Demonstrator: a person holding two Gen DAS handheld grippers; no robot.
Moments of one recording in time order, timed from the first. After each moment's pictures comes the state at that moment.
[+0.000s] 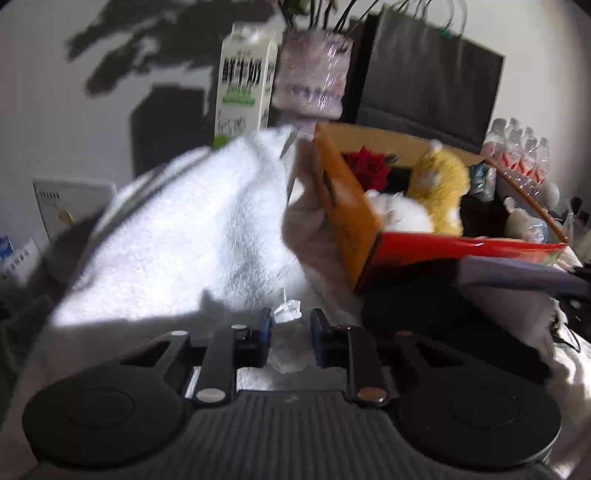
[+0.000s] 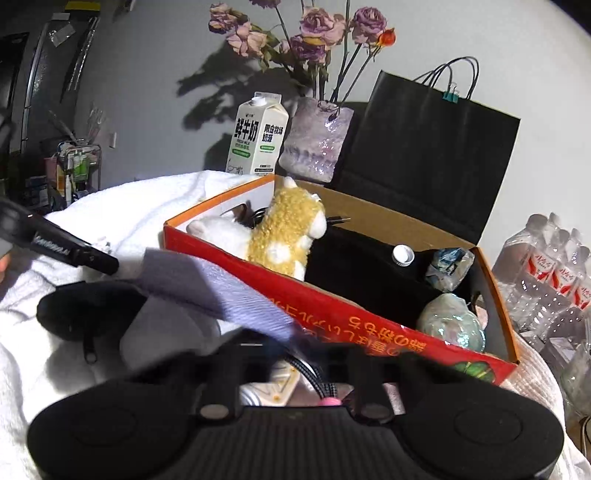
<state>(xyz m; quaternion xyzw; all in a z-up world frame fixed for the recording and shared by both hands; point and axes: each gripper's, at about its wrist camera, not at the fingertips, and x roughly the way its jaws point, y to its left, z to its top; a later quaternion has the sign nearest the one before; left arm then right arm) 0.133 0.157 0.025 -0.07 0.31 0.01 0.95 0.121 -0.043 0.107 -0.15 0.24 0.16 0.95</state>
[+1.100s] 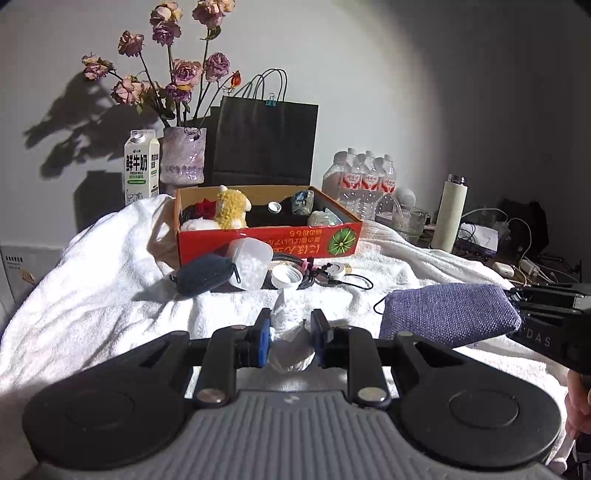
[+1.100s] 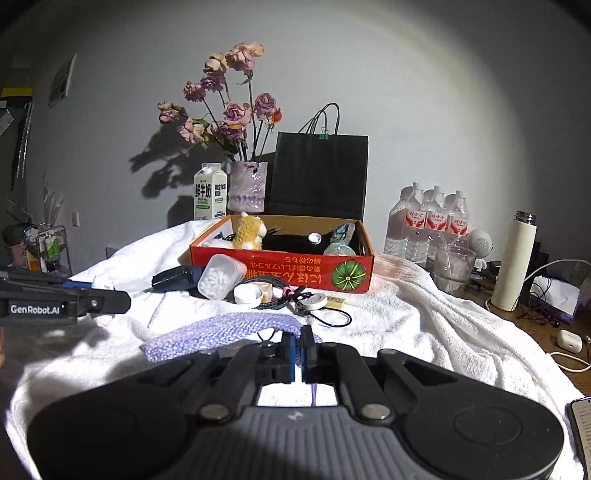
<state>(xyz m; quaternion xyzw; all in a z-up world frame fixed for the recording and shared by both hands) -0.085 0.012 0.073 -0.03 0.20 -0.10 0.97 -0.145 -0.116 0.133 -0.04 0.17 0.07 0.98</state>
